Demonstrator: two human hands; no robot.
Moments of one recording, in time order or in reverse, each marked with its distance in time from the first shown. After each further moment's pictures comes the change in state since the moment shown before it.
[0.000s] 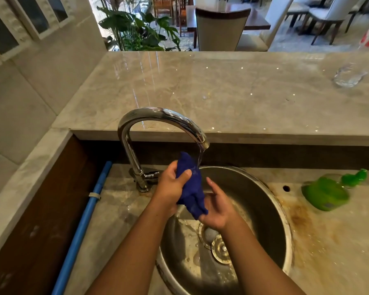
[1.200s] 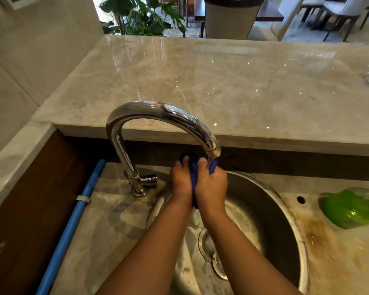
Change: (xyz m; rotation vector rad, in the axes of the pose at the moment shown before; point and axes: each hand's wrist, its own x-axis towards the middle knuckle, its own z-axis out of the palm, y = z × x) left_hand 0.077 -0.013 0.035 -0.386 0.289 -0.190; right_hand 0.044 -0.013 0.053 -0.923 0.592 -0.965
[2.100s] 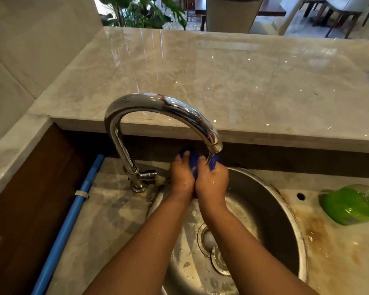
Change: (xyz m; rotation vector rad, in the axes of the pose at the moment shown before) left_hand 0.008 -0.007 -0.005 0.206 0.020 0.185; right_hand 0.003 -0.004 0.001 0.020 0.020 0.062
